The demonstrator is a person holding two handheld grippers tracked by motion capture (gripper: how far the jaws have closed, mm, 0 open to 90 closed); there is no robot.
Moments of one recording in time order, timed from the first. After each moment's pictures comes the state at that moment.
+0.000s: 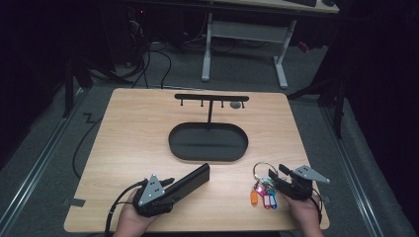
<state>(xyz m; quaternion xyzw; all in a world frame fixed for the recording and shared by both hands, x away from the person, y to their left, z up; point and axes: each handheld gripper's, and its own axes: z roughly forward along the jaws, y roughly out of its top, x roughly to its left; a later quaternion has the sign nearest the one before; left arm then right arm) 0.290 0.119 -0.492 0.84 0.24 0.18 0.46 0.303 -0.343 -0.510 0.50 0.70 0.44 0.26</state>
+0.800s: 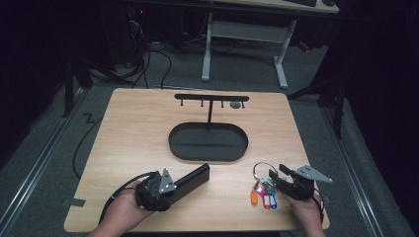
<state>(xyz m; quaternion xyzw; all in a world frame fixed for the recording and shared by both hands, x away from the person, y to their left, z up) 0.304 0.098 -0.455 0.93 0.21 0.15 0.24 0.302 -0.347 -0.508 0.50 0.70 0.45 0.25</state>
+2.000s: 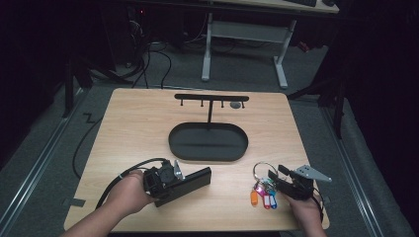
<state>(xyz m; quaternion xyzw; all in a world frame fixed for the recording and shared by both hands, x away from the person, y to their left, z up) 0.332 0.078 -0.432 0.97 0.17 0.08 0.13 0.304 -0.348 -0.510 0.50 0.70 0.45 0.24</state>
